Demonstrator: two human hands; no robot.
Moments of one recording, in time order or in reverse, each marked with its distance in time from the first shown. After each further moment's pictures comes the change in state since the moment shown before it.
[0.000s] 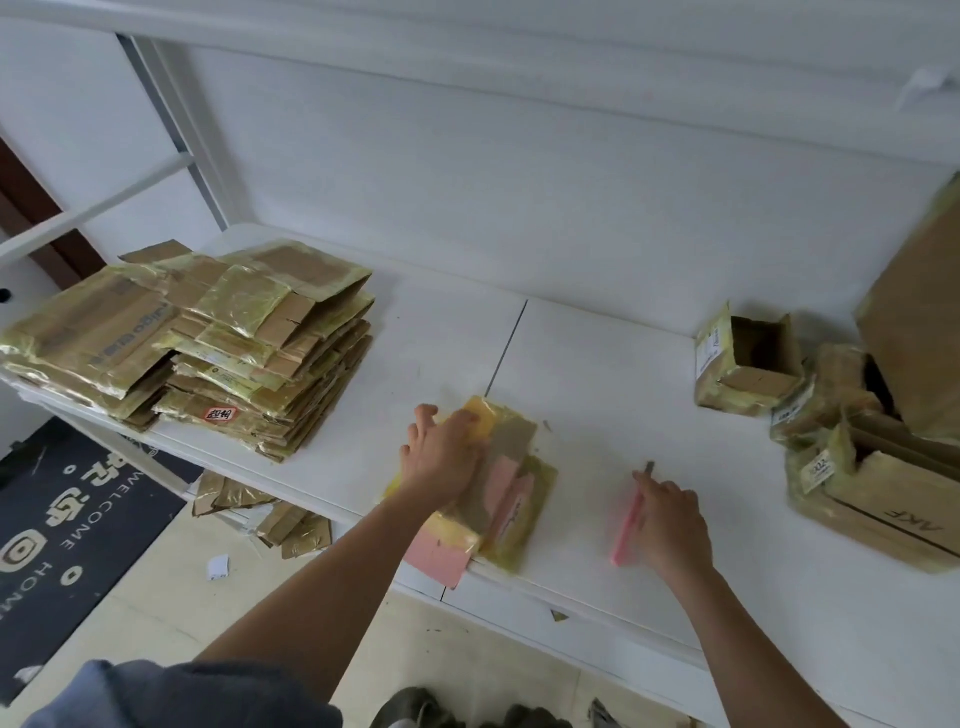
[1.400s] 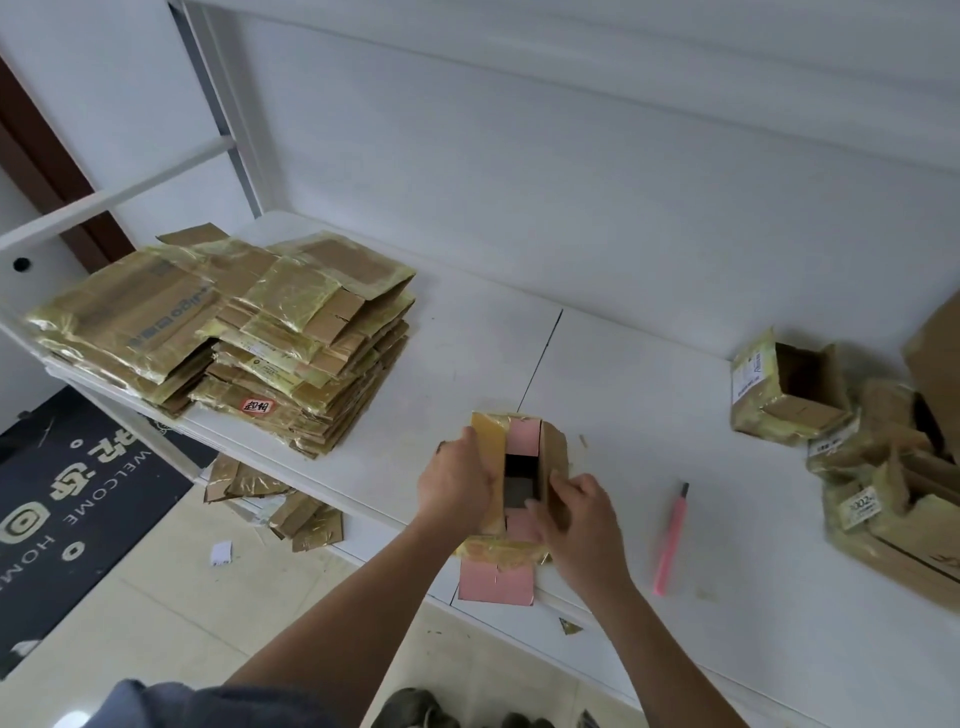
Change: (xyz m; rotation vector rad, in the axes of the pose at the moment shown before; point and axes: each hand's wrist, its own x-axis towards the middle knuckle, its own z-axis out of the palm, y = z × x) left_hand -0.005 -0.028 -0.010 0.075 0.078 -0.032; right_hand -0.038 -0.131 0.014 0.455 0.174 -0.365
